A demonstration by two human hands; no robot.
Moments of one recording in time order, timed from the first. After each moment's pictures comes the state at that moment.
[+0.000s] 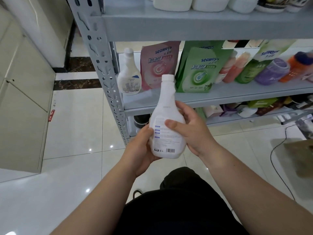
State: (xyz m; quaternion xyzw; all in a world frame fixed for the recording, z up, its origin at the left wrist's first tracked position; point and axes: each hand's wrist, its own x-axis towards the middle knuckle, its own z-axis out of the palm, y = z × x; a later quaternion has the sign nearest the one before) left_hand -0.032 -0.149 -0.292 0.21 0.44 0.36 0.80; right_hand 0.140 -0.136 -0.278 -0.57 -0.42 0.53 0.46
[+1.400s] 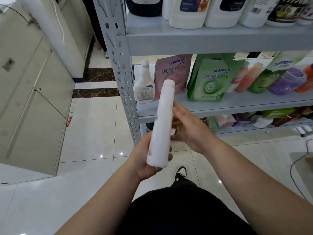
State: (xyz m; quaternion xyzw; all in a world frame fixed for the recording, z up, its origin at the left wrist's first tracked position) left_hand -0.052 -0.146 -0.276 0.08 0.43 0.33 0.84; right_hand 0.110 -0.109 -0.262 -0.50 -0.40 0.66 0.39
